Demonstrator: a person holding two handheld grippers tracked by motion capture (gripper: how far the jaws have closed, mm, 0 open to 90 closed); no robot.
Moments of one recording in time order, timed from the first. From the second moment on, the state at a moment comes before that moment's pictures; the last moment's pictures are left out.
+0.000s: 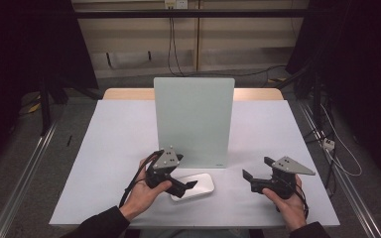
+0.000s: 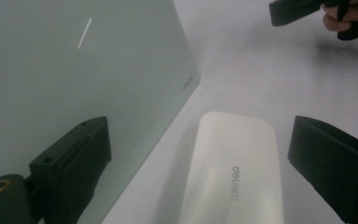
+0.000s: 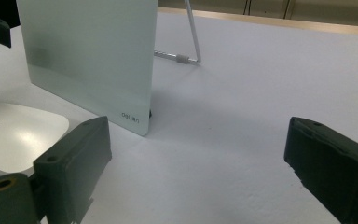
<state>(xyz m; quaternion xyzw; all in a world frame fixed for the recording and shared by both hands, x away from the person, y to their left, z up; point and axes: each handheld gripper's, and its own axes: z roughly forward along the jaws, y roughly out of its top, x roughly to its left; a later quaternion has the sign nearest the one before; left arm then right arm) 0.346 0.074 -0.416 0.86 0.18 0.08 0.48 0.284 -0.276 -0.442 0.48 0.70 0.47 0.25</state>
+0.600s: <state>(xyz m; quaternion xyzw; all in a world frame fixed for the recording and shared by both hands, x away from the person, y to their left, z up) 0.347 0.137 -0.410 0.81 0.28 0.13 0.50 0.282 -0.276 -0.442 0.48 0.70 0.47 0.25</state>
